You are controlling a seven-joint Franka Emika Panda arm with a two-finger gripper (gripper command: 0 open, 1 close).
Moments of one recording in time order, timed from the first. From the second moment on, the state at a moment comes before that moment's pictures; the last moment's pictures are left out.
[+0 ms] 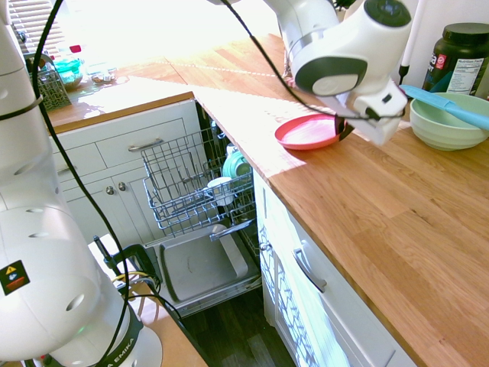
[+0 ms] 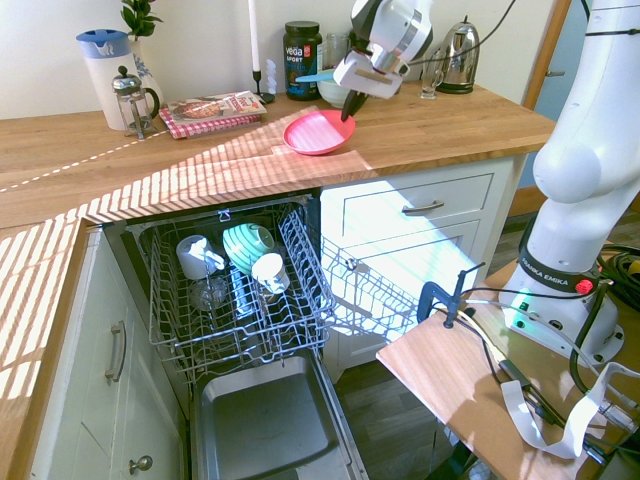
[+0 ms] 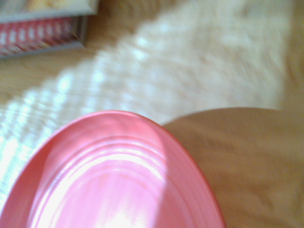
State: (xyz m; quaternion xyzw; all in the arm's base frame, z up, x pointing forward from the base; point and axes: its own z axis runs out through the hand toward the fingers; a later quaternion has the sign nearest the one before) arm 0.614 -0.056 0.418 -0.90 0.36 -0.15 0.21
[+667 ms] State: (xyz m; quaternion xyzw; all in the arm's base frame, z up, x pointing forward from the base) arm 0.512 0.397 0.638 -0.95 0.12 -0.29 -0.01
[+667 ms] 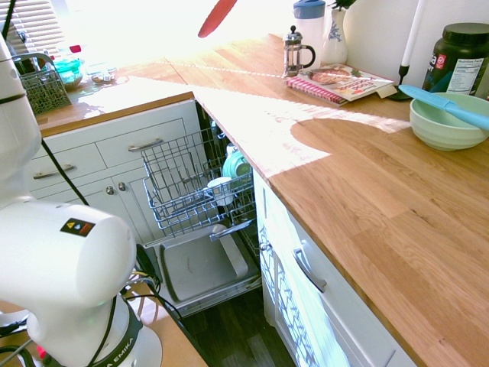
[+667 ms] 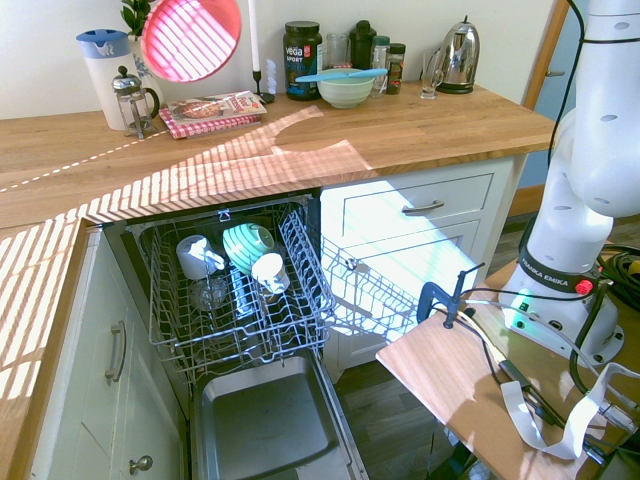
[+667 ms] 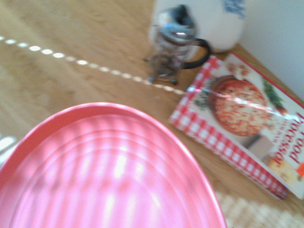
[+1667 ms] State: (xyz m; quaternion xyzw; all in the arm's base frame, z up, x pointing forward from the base) arm 0.419 0.553 0.232 -0.84 -0.19 -0.35 -0.38
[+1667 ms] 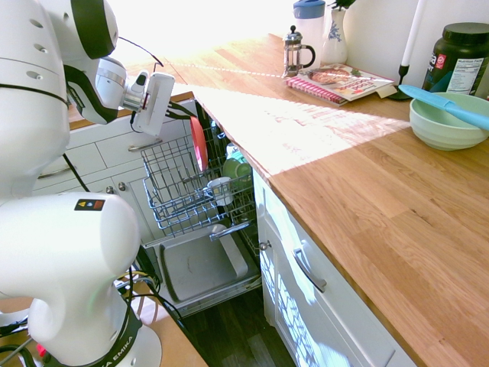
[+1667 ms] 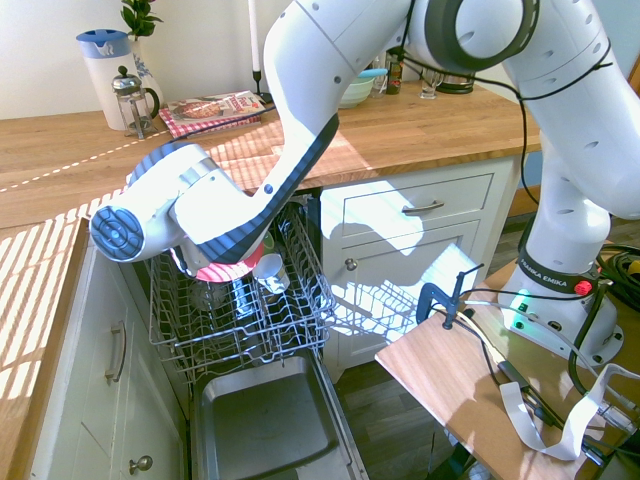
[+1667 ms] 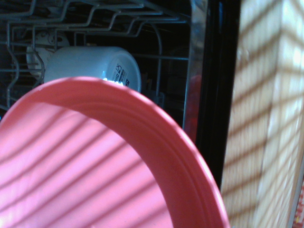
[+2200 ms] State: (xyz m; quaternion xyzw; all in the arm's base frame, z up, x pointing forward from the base) arm 0.454 0.596 0.188 -0.90 -0.19 -0.23 -0.32
